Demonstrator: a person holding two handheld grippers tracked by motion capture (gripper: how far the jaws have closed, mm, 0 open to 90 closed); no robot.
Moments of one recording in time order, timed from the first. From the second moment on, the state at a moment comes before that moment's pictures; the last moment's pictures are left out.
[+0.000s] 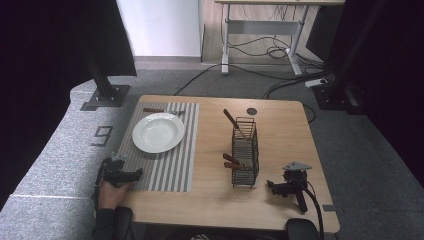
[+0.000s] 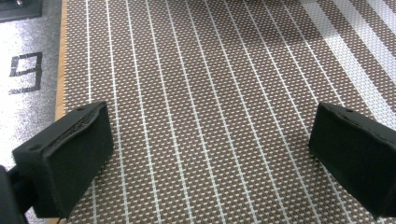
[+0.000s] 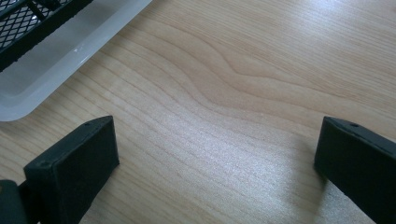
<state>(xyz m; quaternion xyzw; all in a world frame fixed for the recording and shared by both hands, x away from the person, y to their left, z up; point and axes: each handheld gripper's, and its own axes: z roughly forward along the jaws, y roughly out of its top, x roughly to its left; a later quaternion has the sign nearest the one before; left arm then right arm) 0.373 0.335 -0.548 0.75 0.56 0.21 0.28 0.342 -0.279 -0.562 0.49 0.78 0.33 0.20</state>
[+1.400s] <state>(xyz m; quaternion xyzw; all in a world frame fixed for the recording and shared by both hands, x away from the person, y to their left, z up) 0.382 0.320 -0.516 0.75 0.54 0.20 0.32 0.342 -0.278 -0.562 0.49 0.78 0.33 0.20</state>
